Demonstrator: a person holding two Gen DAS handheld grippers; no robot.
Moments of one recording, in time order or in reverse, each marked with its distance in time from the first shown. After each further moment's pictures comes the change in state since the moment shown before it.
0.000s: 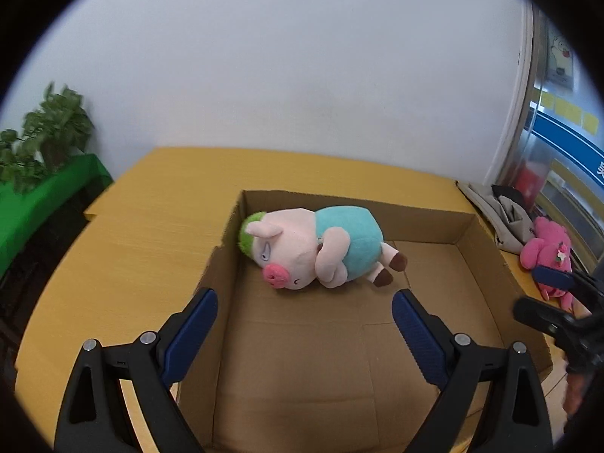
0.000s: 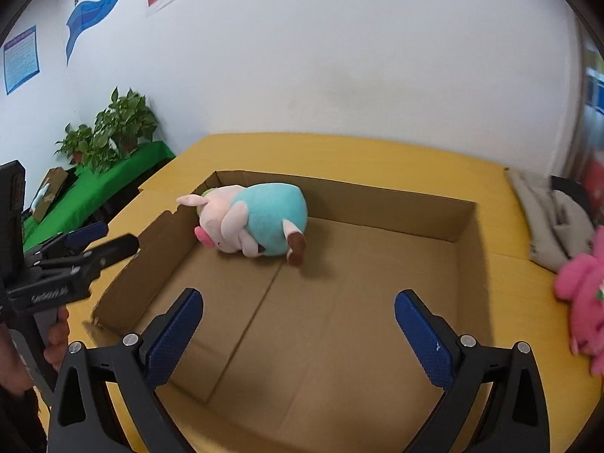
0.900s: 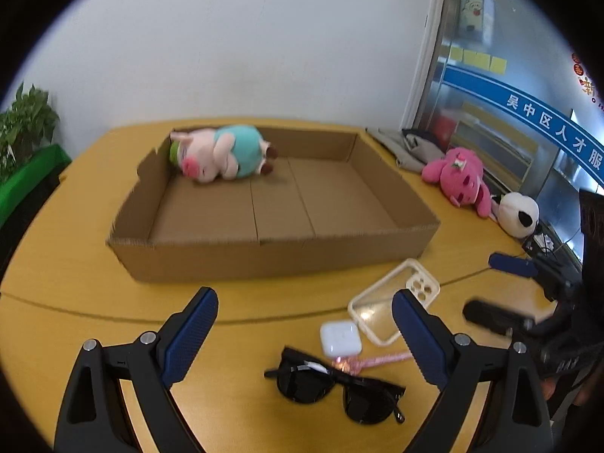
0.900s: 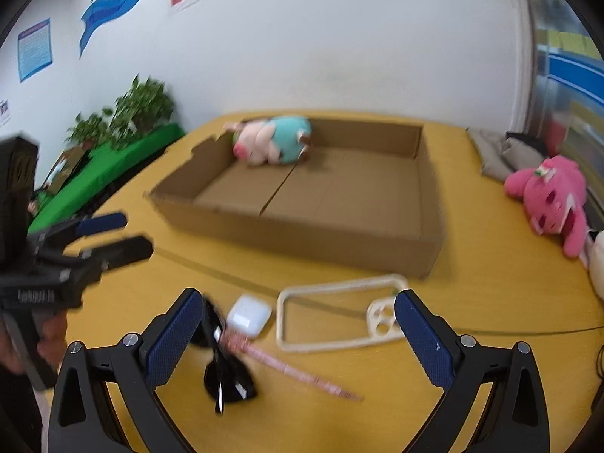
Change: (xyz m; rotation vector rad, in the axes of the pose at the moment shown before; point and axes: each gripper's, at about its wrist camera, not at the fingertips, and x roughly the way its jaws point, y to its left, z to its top) left arm -0.128 -0.077 -0.151 0.102 0.099 -0.215; right arm -0.141 0.021 -0.181 -0.008 0.026 0.007
